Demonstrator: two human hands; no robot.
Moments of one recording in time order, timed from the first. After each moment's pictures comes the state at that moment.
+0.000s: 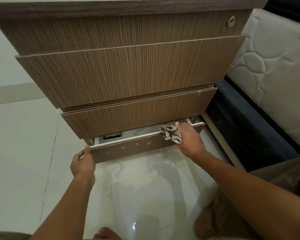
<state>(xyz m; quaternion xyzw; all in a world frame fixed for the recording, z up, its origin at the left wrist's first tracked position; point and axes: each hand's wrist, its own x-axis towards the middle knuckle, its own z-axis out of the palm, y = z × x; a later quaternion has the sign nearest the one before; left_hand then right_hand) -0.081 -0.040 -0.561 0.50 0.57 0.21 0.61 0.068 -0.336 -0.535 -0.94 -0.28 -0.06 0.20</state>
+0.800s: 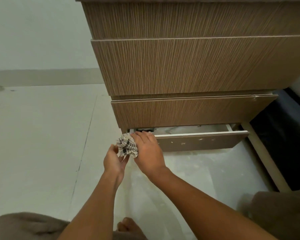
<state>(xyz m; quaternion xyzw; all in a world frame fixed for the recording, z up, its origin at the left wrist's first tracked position) -0.105 -0.029 -0.561 0.33 0.47 0.19 0.80 -0.045 -0.123 -0.552 -0.88 -0.40 -0.07 0.26</state>
